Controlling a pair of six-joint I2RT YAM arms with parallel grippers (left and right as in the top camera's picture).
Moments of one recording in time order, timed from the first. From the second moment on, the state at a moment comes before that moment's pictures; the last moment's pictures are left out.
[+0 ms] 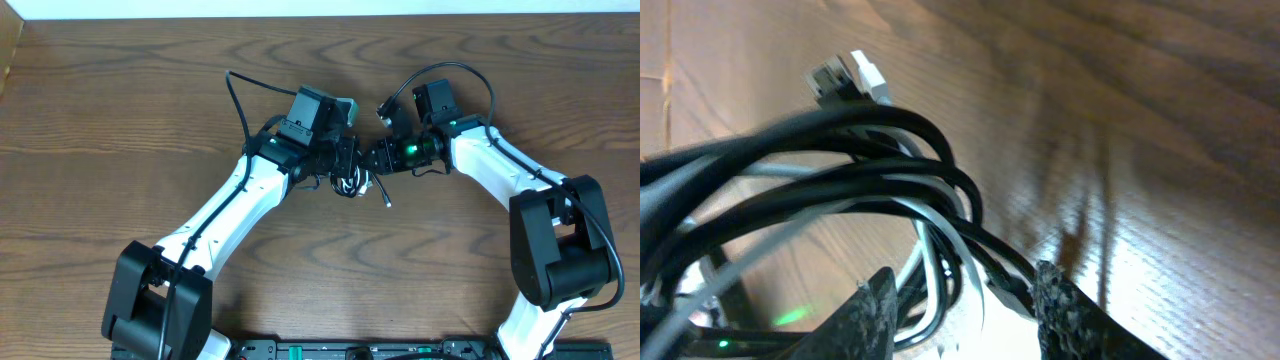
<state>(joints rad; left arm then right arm) -0.49 1.66 1.19 -0.50 0.36 -0.33 0.31 1.92 1.22 -0.46 -0.69 0.14</state>
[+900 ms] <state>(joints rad) -0.30 1.66 1.19 -0.77 0.07 -0.49 0.23 1.92 1.22 -0.49 -0.74 0.10</state>
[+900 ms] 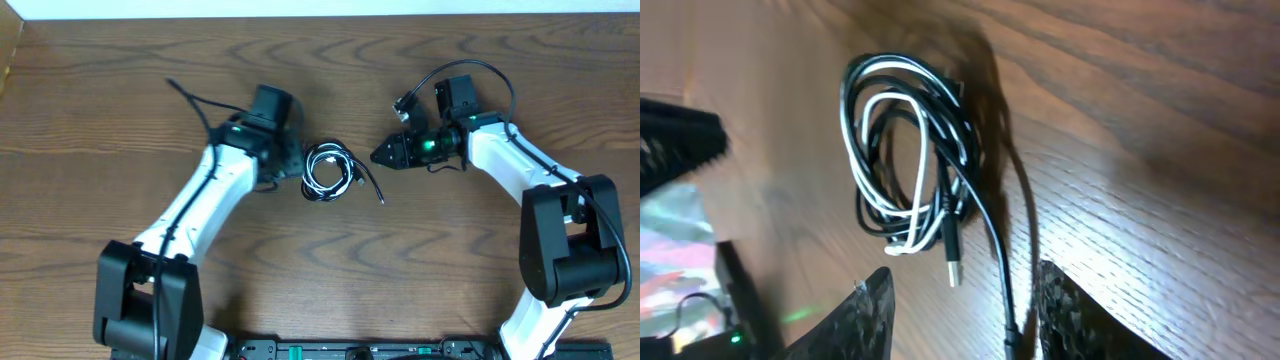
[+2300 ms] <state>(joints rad) -0.25 1.91 1.19 -0.84 0.26 -0.51 0.34 1.92 1.22 -0.32 -0.74 0.10</state>
